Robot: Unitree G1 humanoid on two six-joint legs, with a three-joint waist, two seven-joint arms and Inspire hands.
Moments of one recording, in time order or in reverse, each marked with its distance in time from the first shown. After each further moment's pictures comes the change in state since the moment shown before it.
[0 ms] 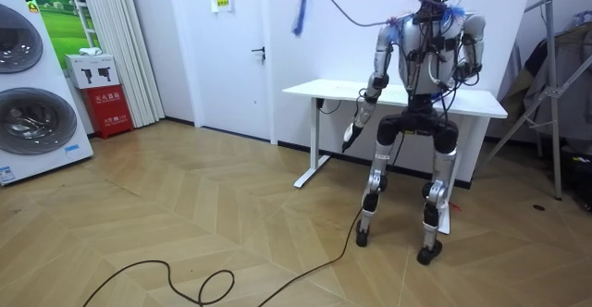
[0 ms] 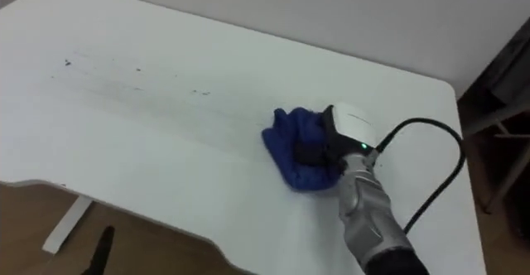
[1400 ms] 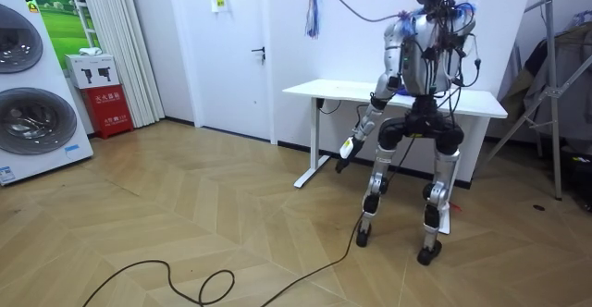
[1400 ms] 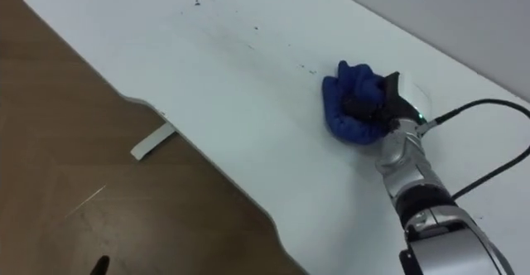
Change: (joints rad) left arm 0.007 0.020 -0.099 -0.023 0.146 0.014 -0.047; right arm -0.499 -0.101 0.085 0.508 0.310 -0.028 -0.042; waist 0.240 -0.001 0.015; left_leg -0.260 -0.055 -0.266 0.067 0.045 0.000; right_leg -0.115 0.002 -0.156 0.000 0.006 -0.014
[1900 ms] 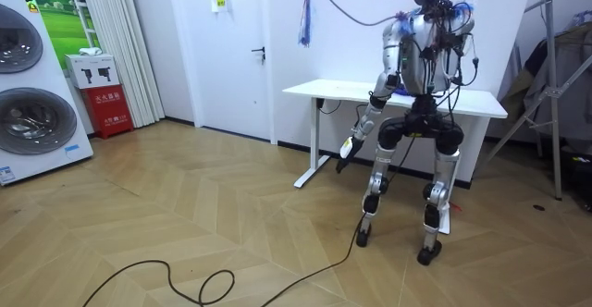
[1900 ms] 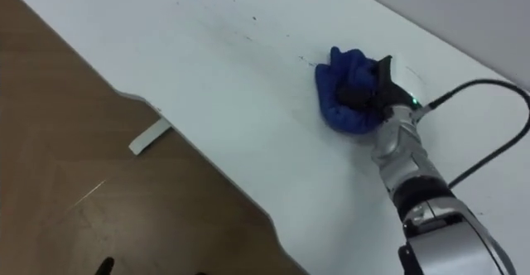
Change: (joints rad) left arm 0.054 0.028 0.007 -0.053 0.000 0.001 -0.016; right arm 0.132 -0.009 -0.086 -0.093 -0.028 -0.070 -0.034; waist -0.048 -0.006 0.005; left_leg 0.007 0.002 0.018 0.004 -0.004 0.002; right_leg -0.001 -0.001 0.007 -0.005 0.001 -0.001
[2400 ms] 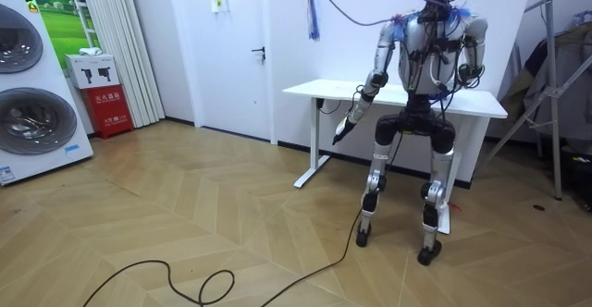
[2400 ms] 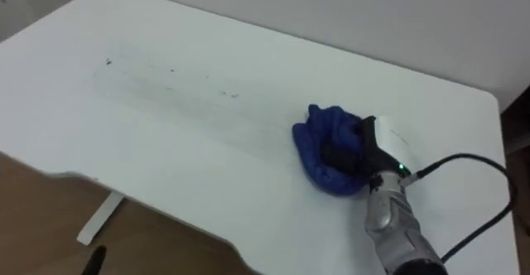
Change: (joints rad) left arm 0.001 -0.024 0.026 -0.065 -0.081 -0.072 0.051; right arm 0.336 0.059 -0.010 -0.270 -0.165 -0.024 0.013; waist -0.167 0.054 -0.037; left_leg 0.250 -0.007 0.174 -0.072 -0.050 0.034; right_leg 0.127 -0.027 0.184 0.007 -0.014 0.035
